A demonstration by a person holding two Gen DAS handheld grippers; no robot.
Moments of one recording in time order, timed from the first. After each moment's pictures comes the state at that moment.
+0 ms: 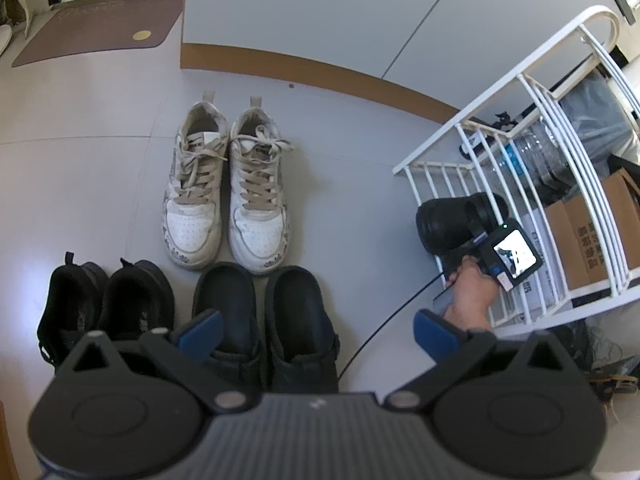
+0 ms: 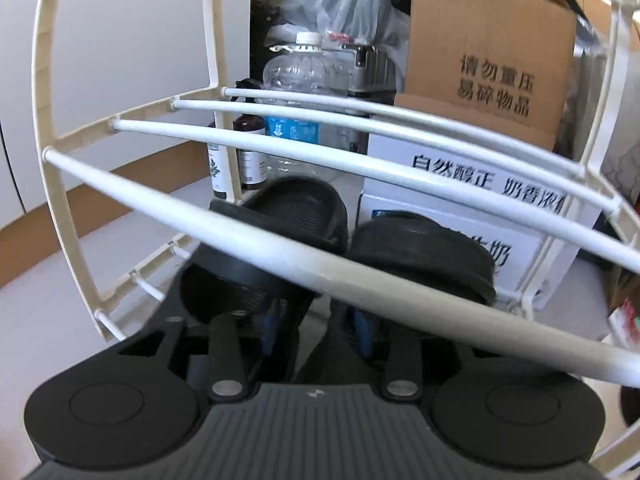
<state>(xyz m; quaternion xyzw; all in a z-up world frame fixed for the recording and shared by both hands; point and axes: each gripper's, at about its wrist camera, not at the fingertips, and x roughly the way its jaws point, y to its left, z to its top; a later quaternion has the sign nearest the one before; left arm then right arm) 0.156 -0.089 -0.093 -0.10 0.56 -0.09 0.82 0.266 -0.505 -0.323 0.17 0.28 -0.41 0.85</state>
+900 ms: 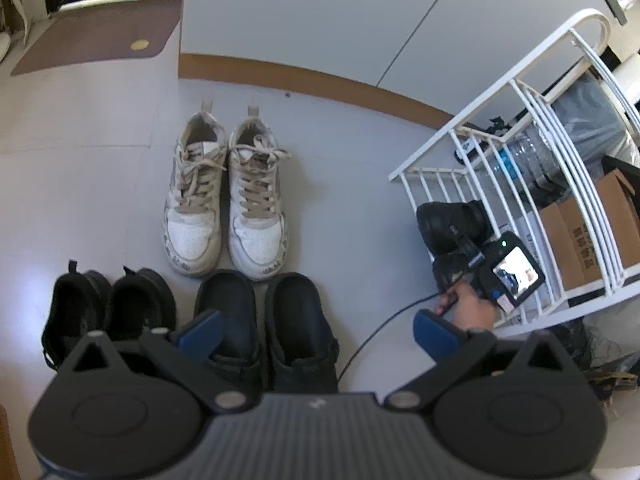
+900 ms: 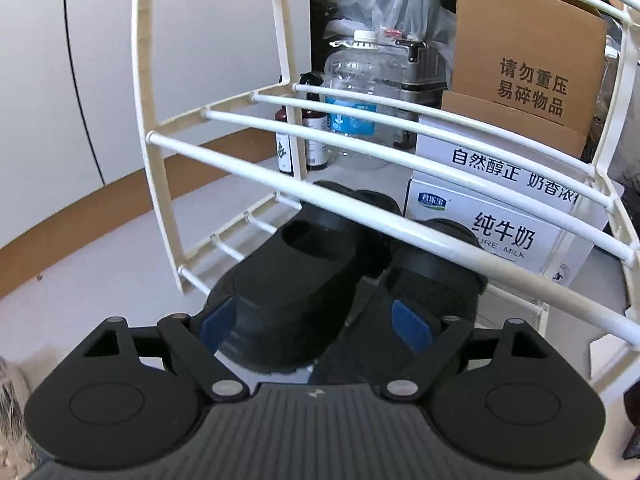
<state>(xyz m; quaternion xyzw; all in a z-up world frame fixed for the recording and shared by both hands) 0.150 -0.083 -0.081 -0.09 0.54 -0.09 0.83 0.226 -0.449 -0.287 0.16 0.31 -0.31 0.88</state>
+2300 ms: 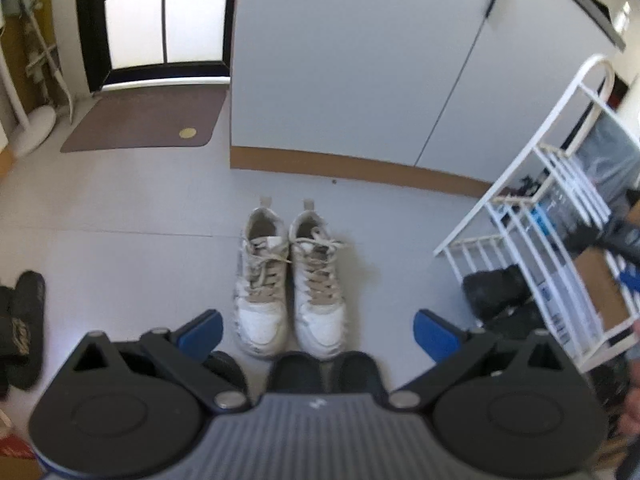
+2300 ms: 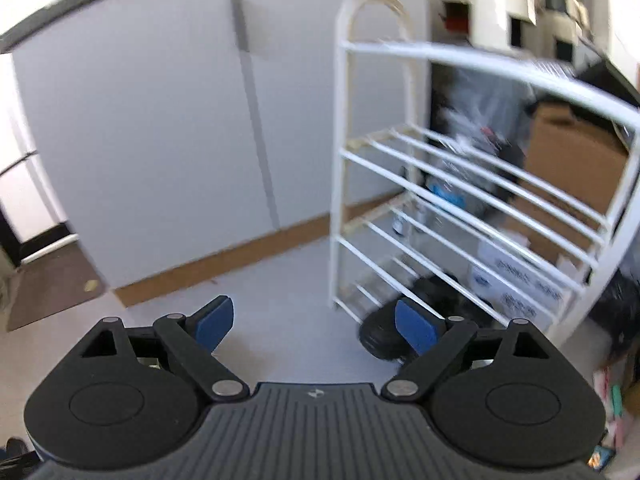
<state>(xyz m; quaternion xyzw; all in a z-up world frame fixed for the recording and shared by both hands) 0.151 -0.049 -0.040 -0.02 0.45 -0.03 0.89 0.124 -0.313 0.010 0.13 0.30 -0.14 0.94</state>
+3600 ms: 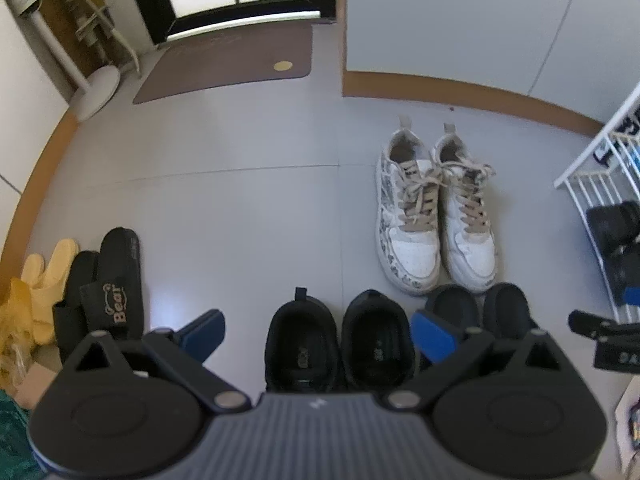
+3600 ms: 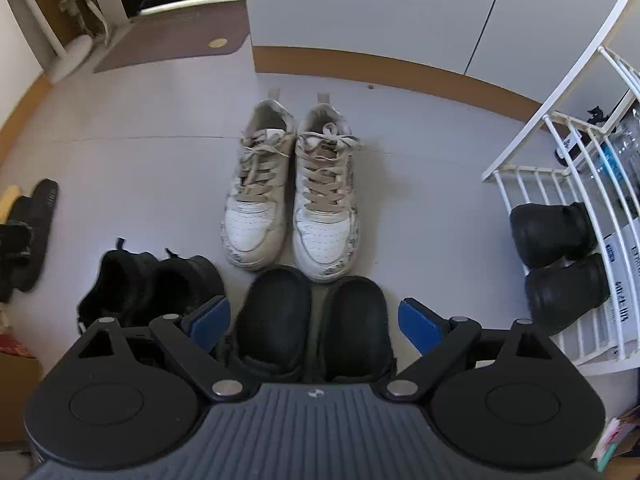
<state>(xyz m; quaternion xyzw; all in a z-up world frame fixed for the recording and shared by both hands) 0.145 0.091 -0.087 0.02 0.53 0.06 0.84 0.148 -0.167 -0.108 -0.03 0.54 0.08 0.84</state>
